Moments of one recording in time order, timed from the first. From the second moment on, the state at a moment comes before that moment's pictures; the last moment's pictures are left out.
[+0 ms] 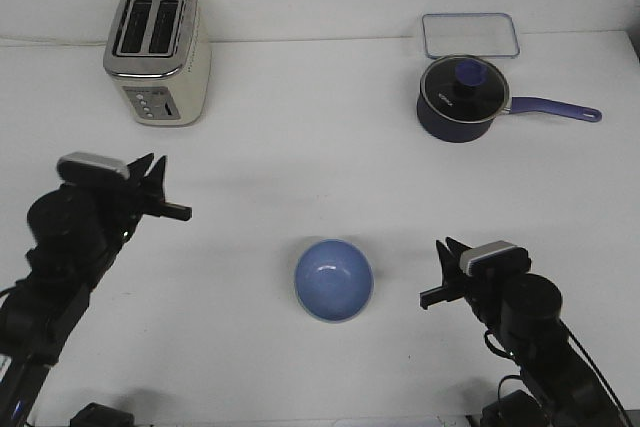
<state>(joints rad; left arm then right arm) -0.28 0.95 1.07 -0.24 -0.05 0.01 0.37 0.52 0.58 -0.40 0.00 0.18</state>
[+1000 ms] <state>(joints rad) -0.07 0.27 0.35 0.11 -0.06 -0.01 0.37 0.16 0.40 -0.18 0.16 0.13</state>
